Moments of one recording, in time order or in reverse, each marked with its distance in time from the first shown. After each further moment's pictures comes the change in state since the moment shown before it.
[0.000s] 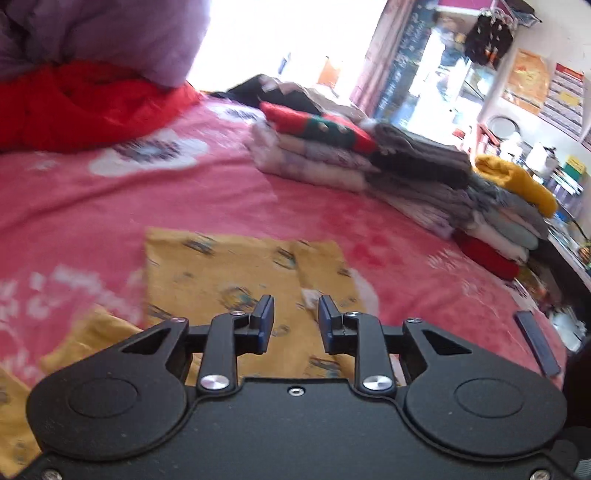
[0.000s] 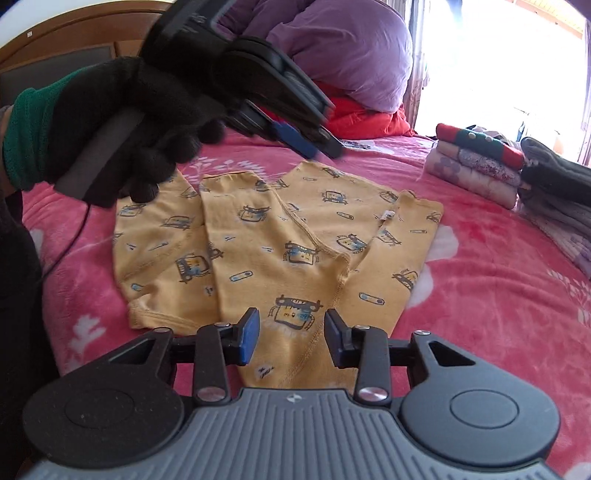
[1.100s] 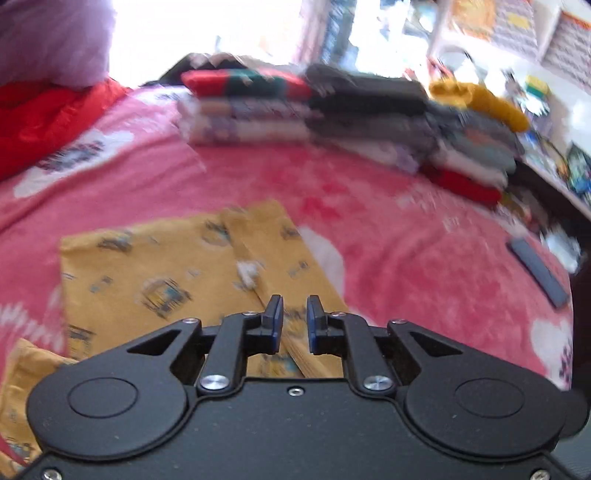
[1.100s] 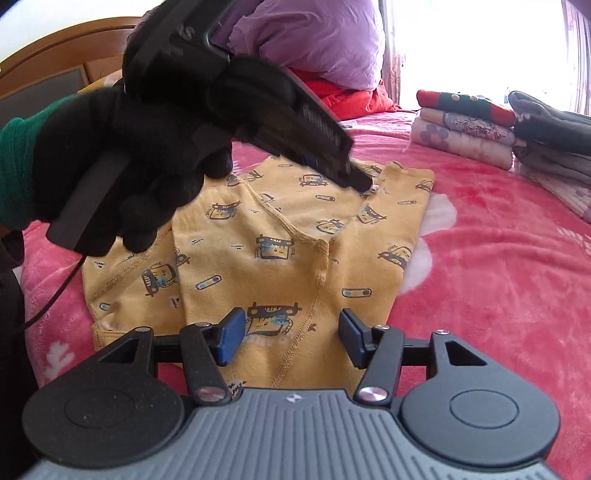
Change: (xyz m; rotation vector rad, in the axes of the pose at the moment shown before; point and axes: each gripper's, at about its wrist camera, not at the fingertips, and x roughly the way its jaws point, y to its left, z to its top) left arm 0.048 -0.038 -0.015 0.260 0.109 -0.053; right arm 0.025 -0.025 -0.006 0.129 0.031 0.016
